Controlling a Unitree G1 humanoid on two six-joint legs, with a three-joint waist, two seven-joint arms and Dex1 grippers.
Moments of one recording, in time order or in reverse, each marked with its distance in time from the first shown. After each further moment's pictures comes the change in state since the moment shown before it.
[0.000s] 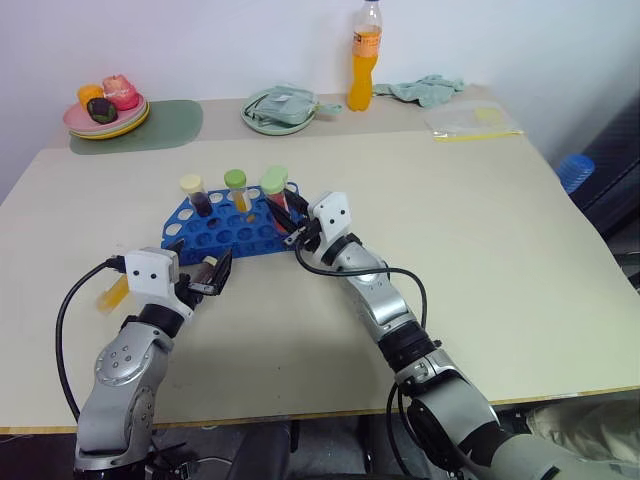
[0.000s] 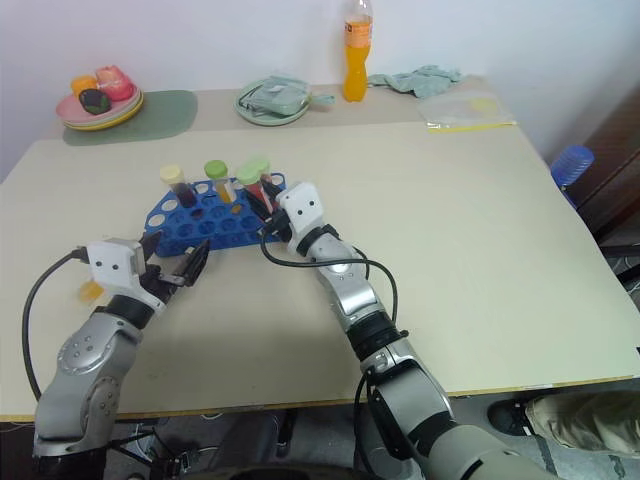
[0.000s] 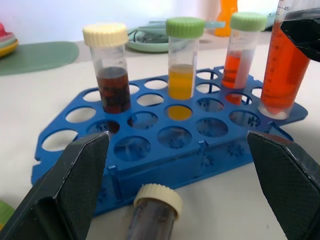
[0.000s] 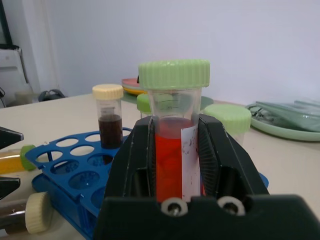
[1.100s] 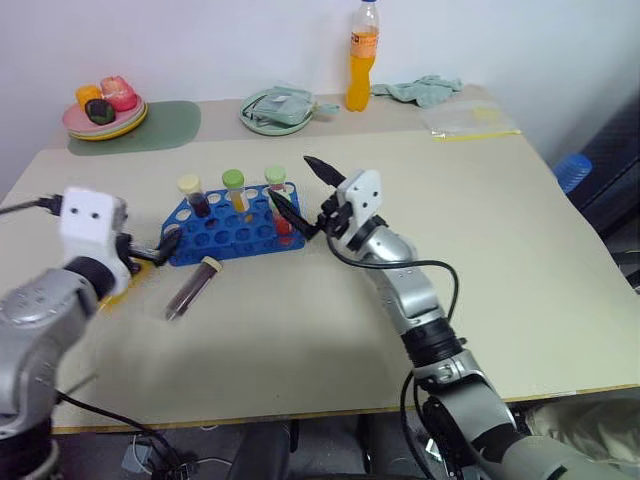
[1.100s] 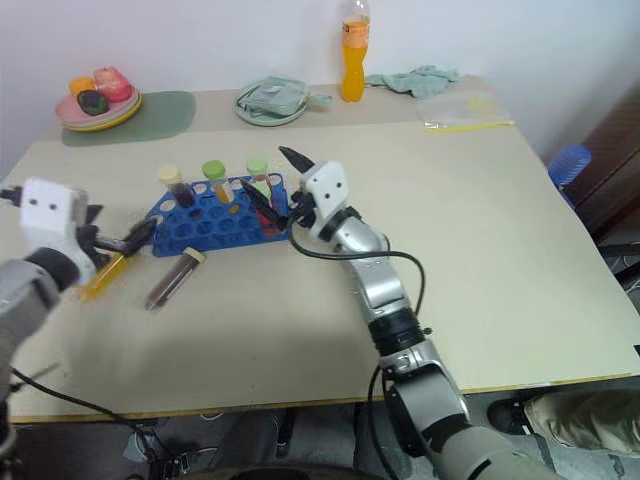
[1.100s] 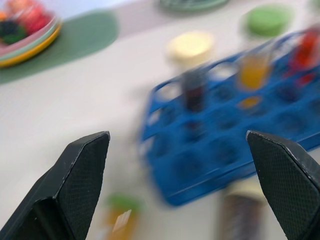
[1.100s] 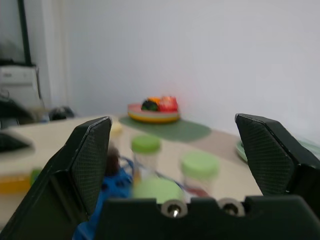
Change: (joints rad) left arm -0.261 0.480 0.284 -0.106 -0.268 0.821 0.035; right arm 0.037 -0.134 -0.074 -0.292 0.082 0.176 0.178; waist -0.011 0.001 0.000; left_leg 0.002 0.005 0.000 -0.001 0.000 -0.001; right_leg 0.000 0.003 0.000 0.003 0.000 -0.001
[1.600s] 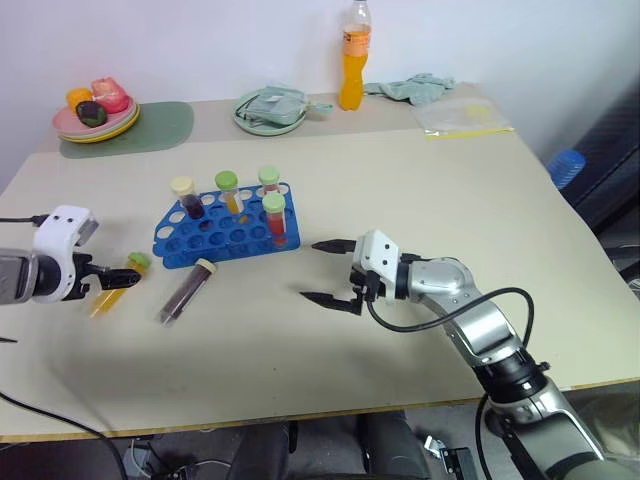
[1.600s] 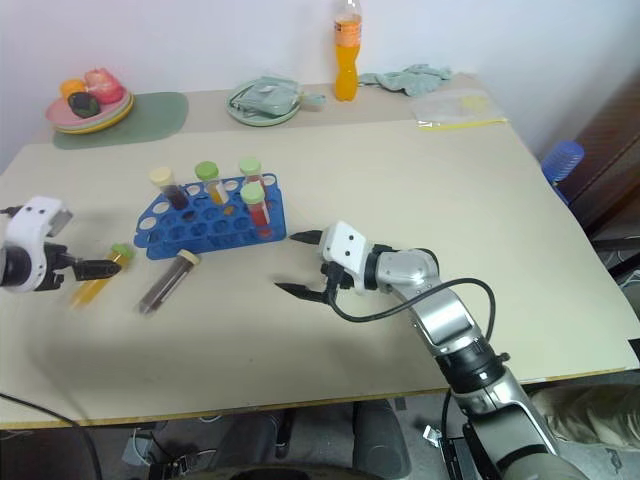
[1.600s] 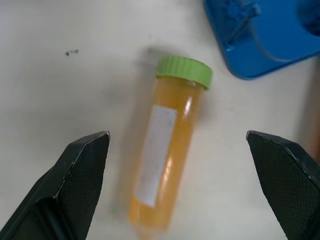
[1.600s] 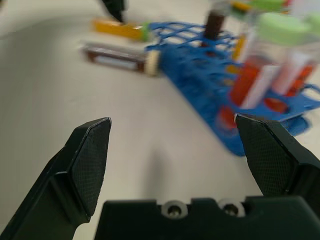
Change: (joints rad) left arm -0.331 0.380 -0.506 0.815 0.146 -0.031 -0.526; right arm 0.199 -0.390 0.156 -0.399 0.009 0.346 0.354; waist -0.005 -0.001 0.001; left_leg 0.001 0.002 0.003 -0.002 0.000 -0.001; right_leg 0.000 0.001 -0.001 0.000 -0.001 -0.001
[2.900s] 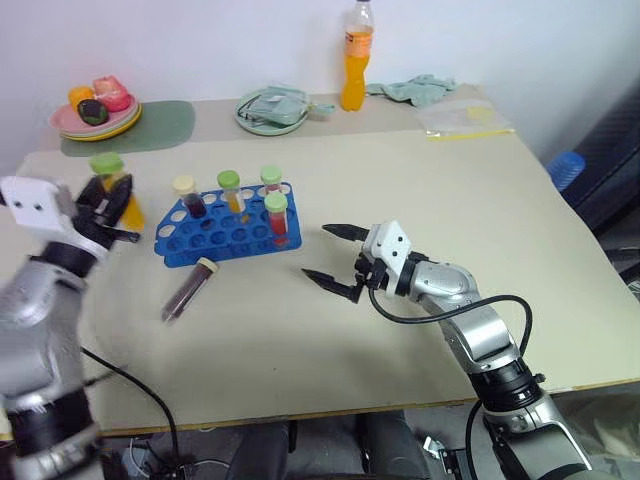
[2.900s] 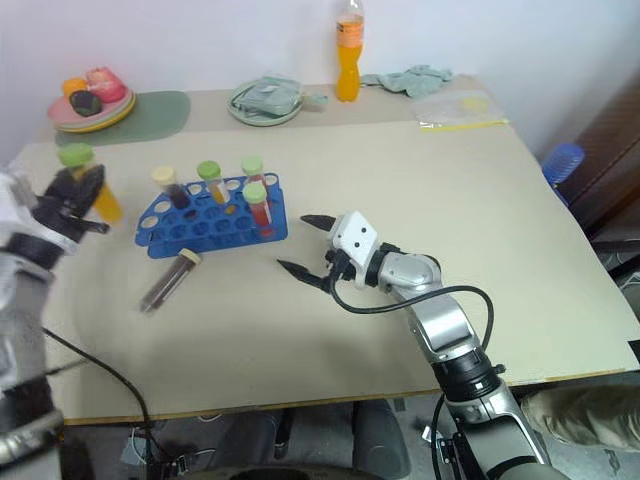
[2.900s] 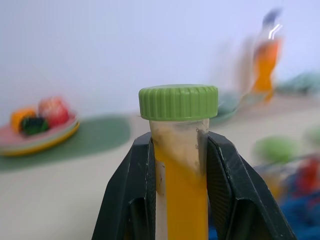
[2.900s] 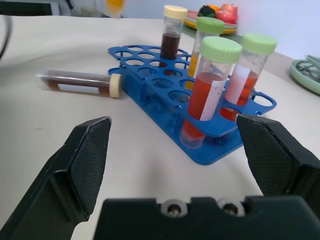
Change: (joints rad) left arm 0.338 -0.824 0.438 -0.693 0.071 -0.786 0.392; right arm 0.032 0.093 -0.079 0.034 -0.006 -0.060 -0.156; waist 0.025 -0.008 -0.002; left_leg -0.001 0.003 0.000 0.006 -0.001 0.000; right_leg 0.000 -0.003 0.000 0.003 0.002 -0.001
